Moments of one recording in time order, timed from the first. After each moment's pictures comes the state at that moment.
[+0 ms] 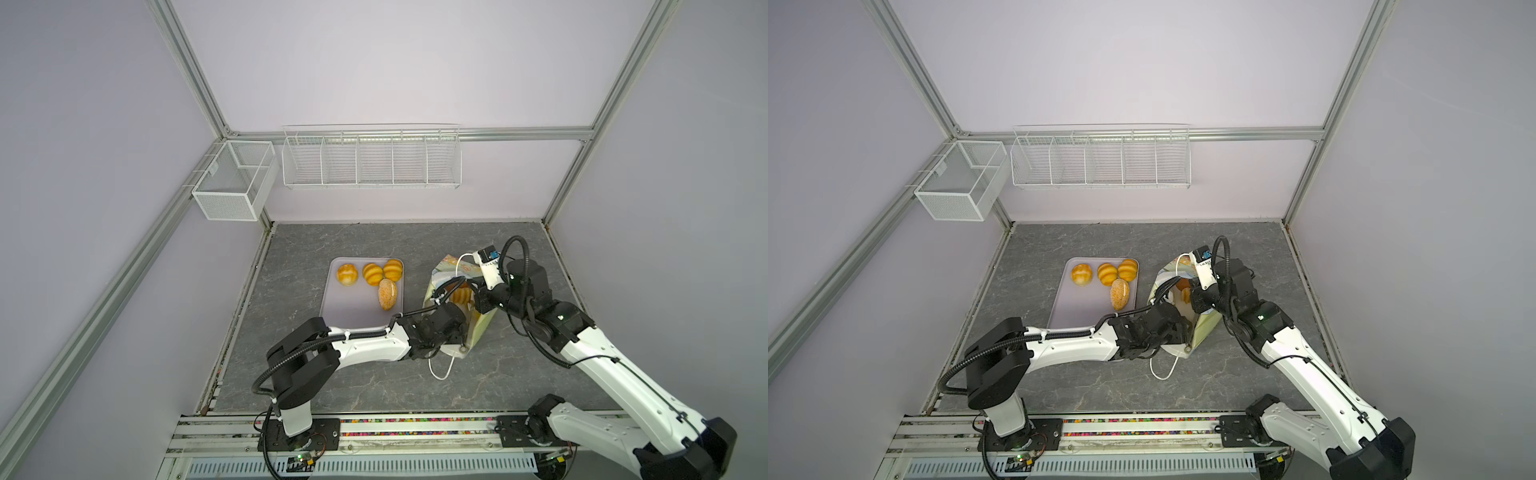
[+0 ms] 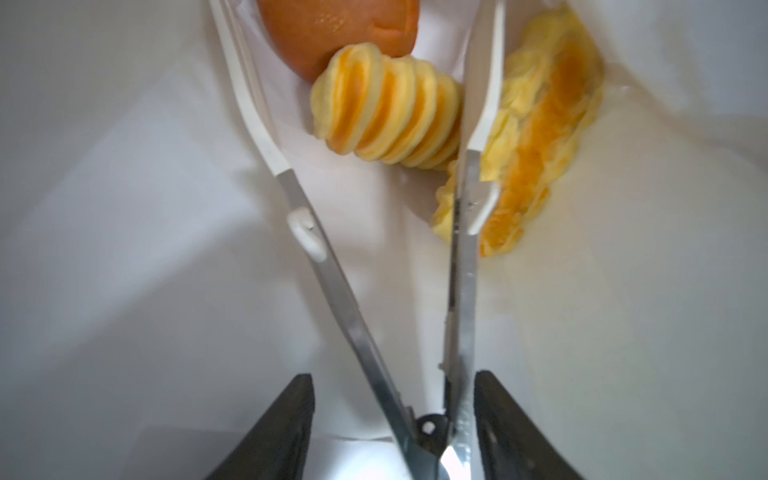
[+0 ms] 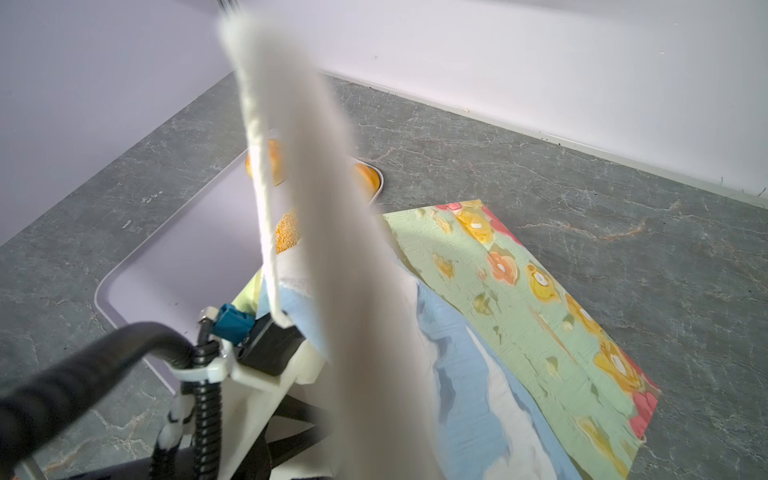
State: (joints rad) left arm -1.19 1.78 1.14 -0.09 -0.21 -0.95; right arm 0.53 1.02 0.96 -0.47 -0.05 0.06
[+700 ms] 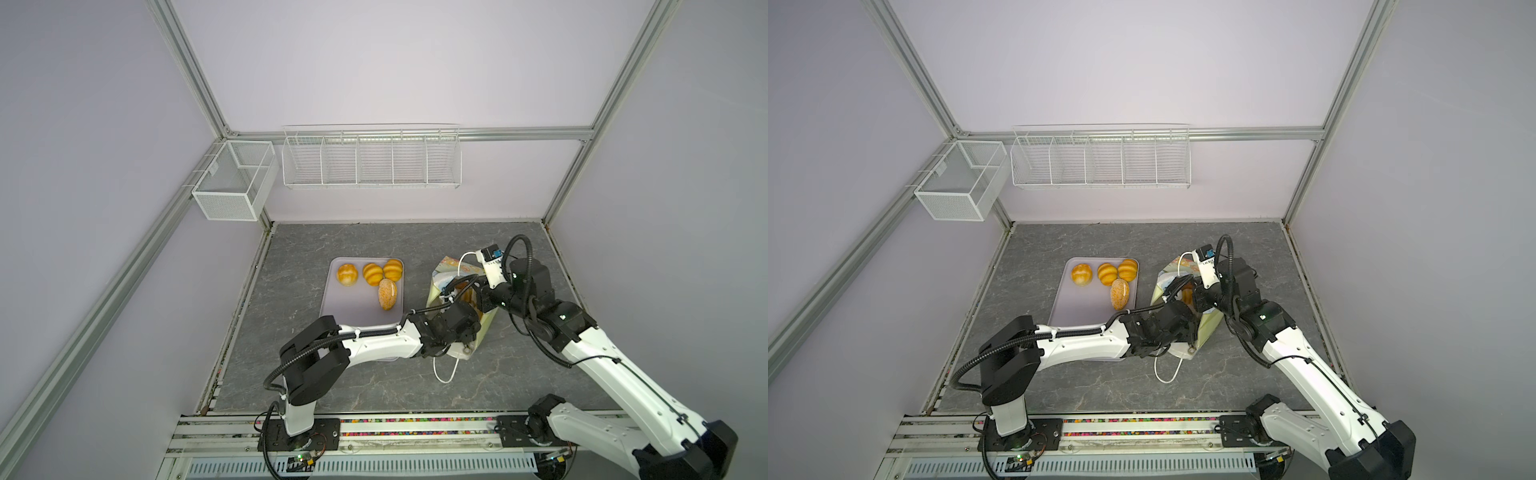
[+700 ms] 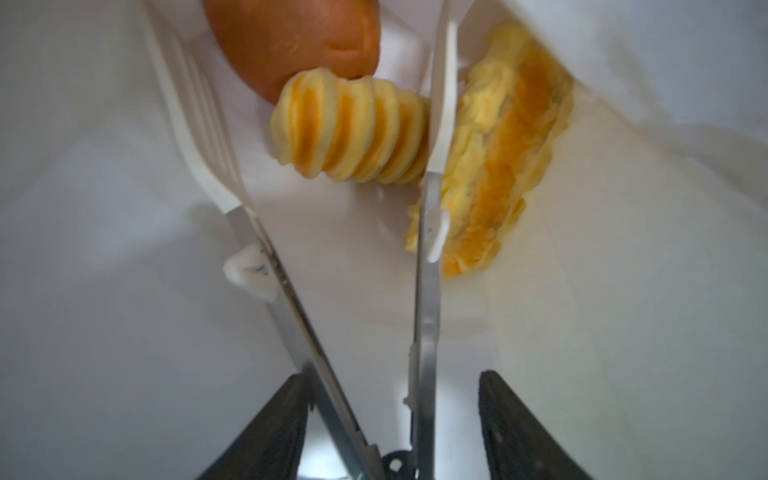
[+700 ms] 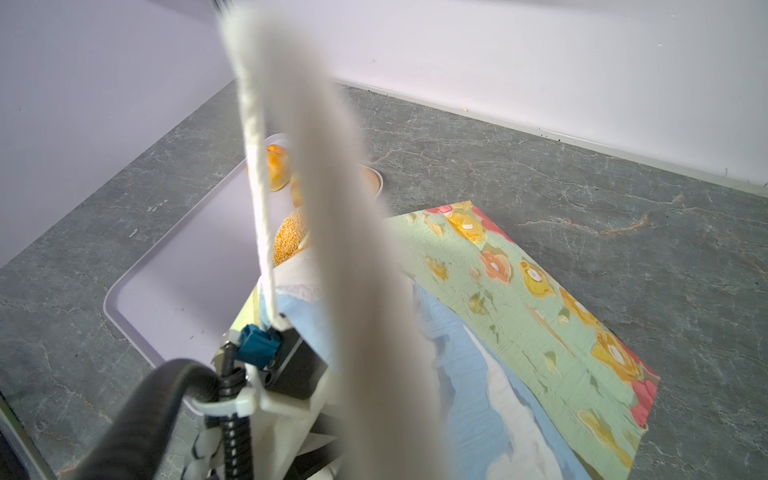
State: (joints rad) left arm -1.21 1.86 1.27 -0.18 -0.25 -1.00; right arm 0.51 1.02 0.96 -0.47 -0.07 0.08
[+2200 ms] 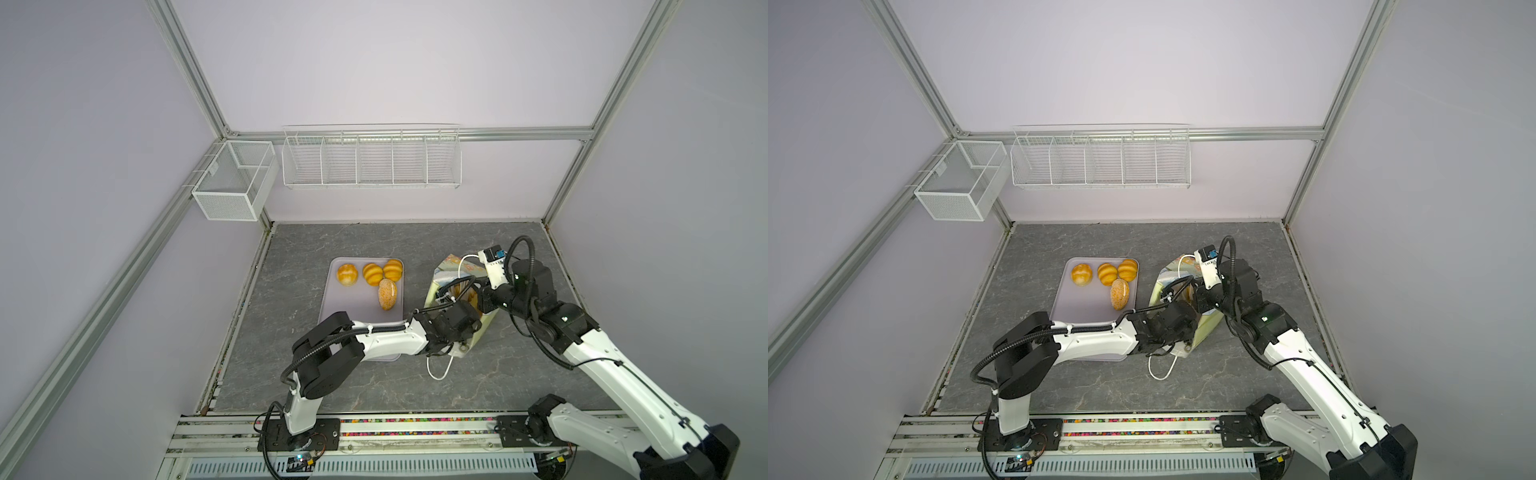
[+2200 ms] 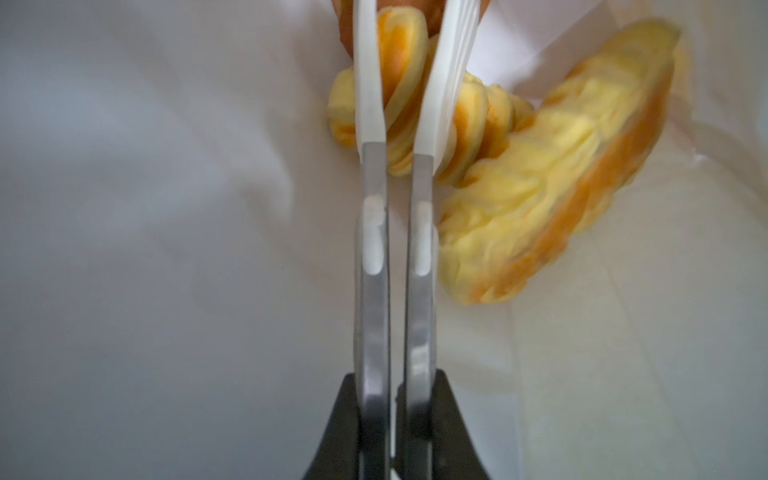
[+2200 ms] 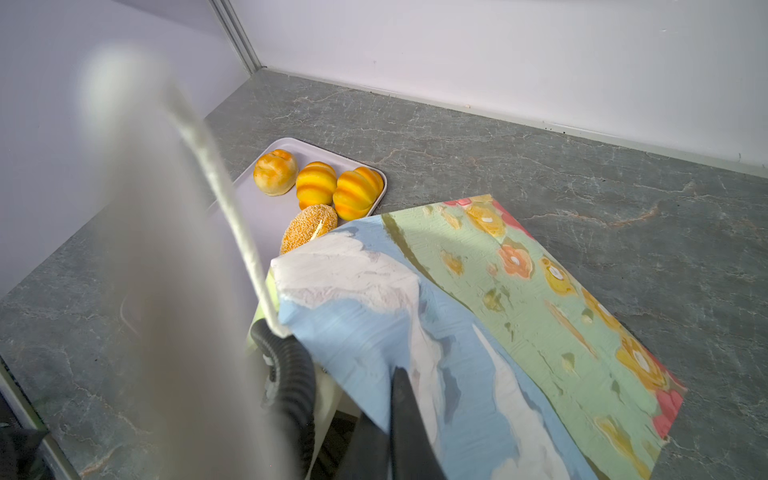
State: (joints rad) left arm -1.18 1.94 1.30 -0.15 -0.23 -1.17; right arm 0.51 1.00 0.94 -0.47 -0.08 0.12
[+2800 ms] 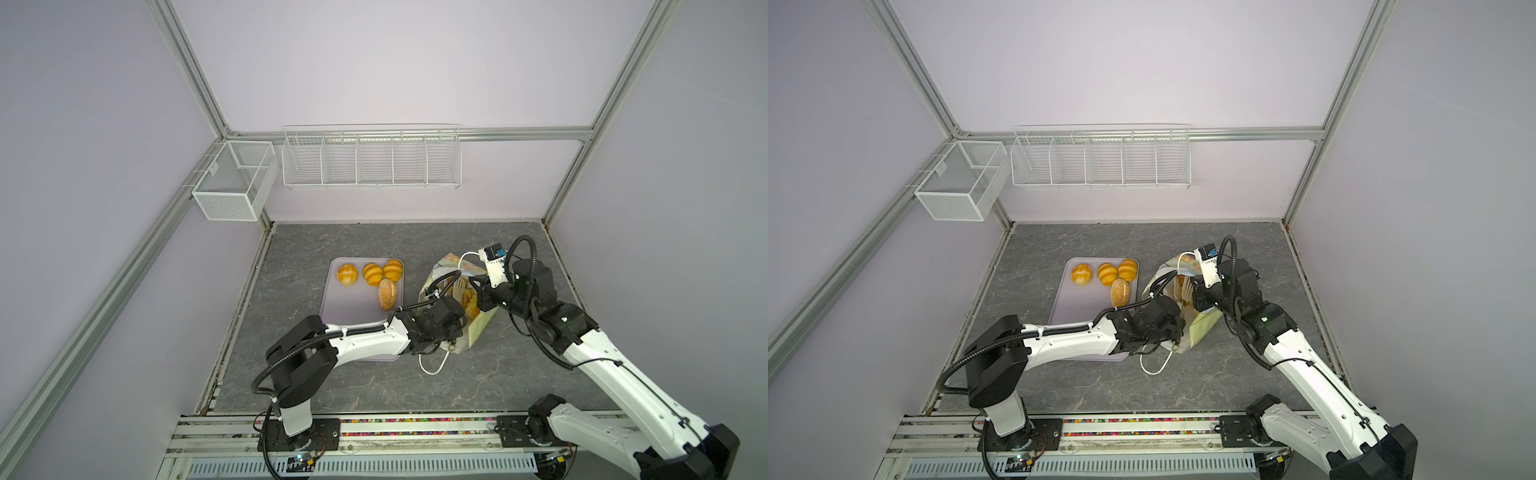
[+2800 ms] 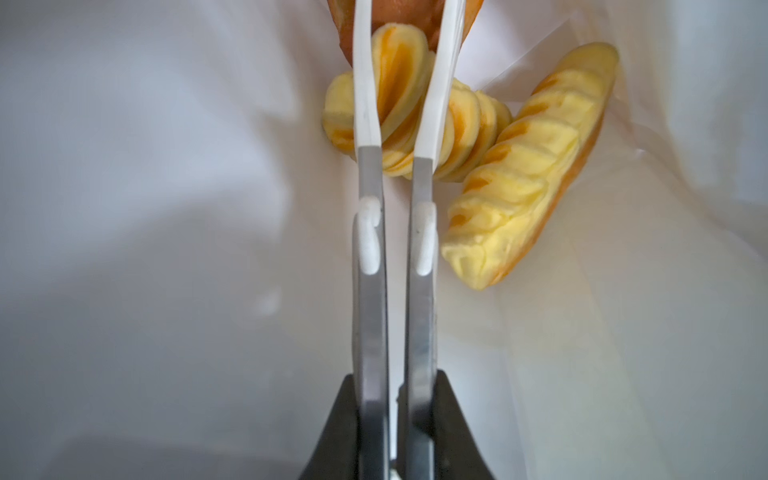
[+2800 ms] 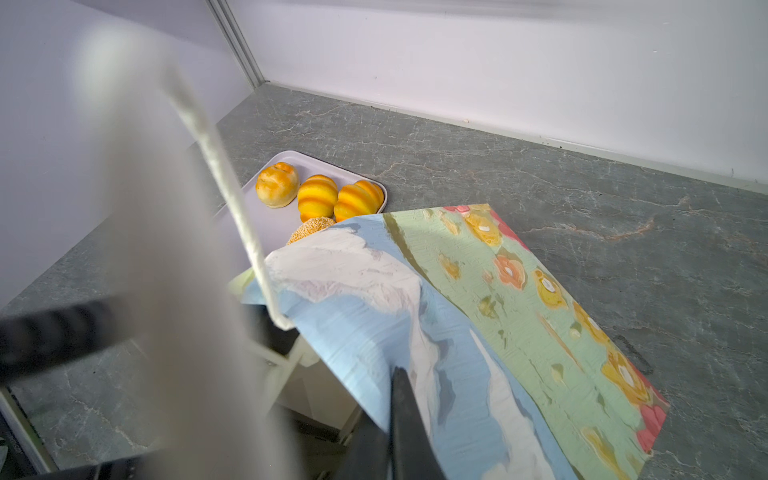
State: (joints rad) left arm -1.15 1.76 1.18 -0.20 -0.16 -1.10; right arm 0.51 1.00 0.94 -0.44 -0.07 0.12
